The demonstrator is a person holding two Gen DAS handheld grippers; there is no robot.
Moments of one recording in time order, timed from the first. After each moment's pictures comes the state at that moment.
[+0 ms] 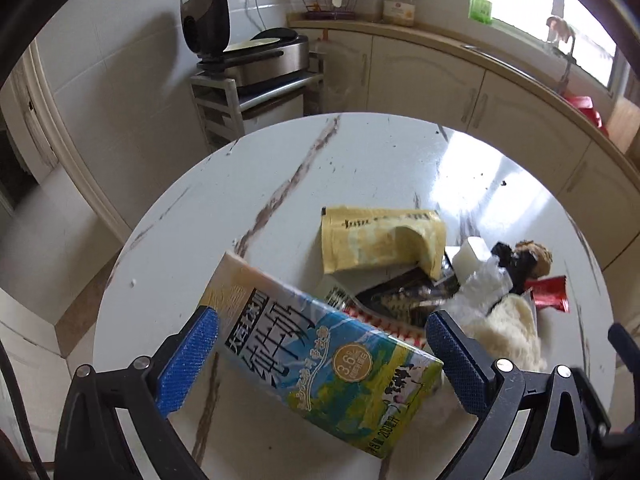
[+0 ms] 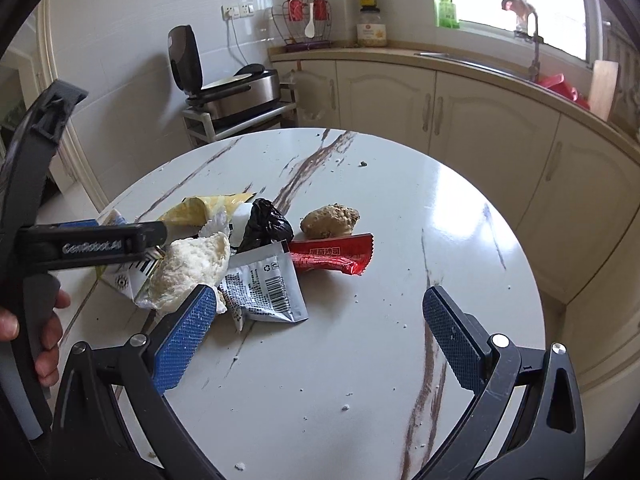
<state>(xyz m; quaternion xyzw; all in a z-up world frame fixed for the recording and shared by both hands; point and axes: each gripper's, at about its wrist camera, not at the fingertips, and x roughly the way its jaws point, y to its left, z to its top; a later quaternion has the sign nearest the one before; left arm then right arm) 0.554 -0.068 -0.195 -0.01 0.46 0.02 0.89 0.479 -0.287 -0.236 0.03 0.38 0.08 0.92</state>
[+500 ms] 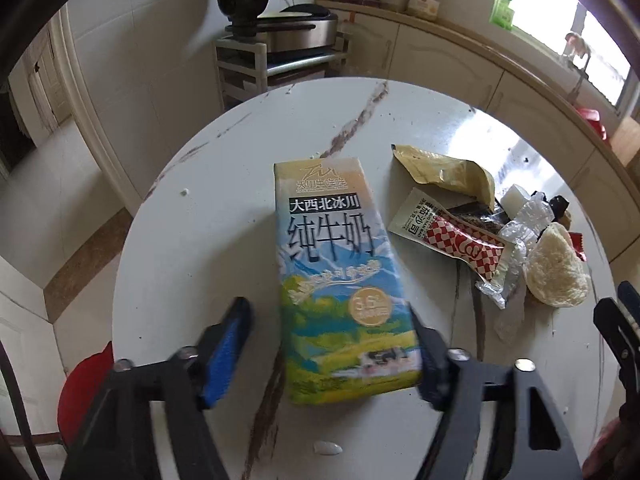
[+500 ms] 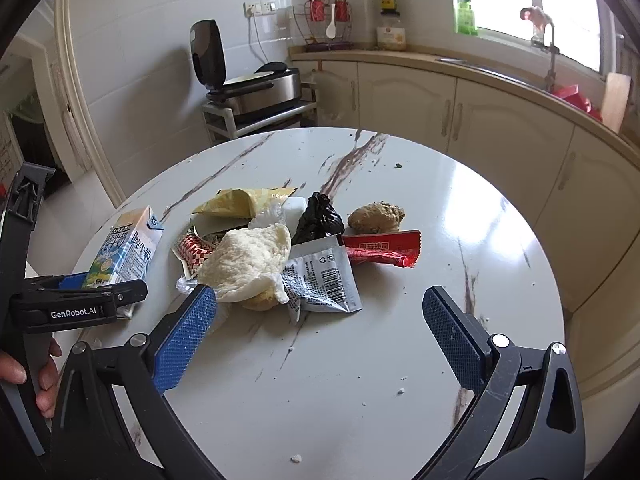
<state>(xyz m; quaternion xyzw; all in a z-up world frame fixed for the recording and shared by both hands) 0.551 0.011 -0.221 -0.06 0.48 0.02 0.88 0.466 -0.251 -0.229 0.02 0.37 0.09 0.92</state>
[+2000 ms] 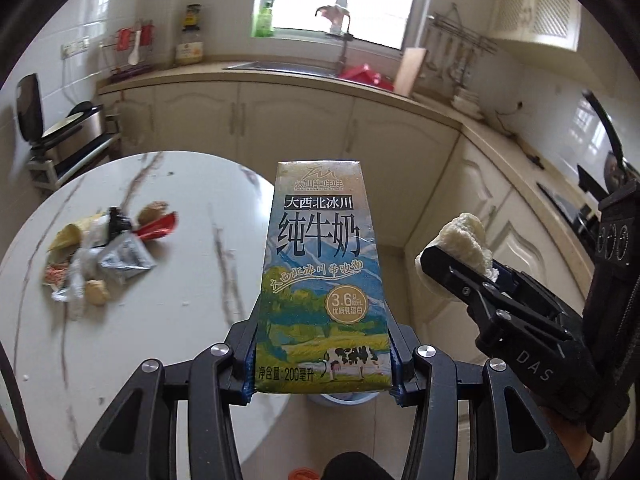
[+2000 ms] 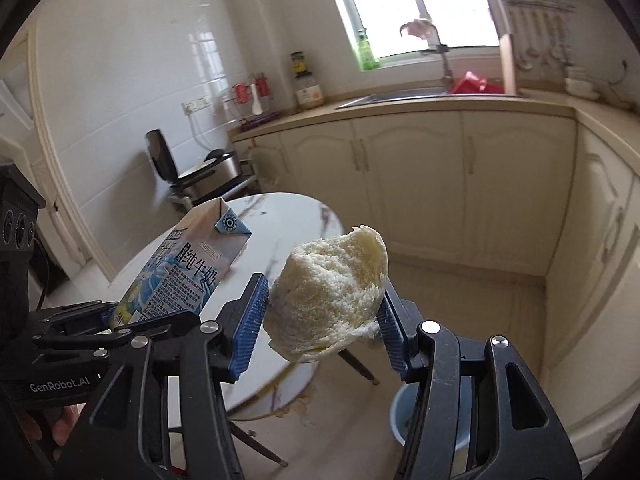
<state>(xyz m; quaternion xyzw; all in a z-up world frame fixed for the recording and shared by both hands) 0.381 -0.214 -0.130 0.04 0.39 -0.29 0.87 0.306 -0.506 -0.206 0.16 0.28 0.00 0.95</state>
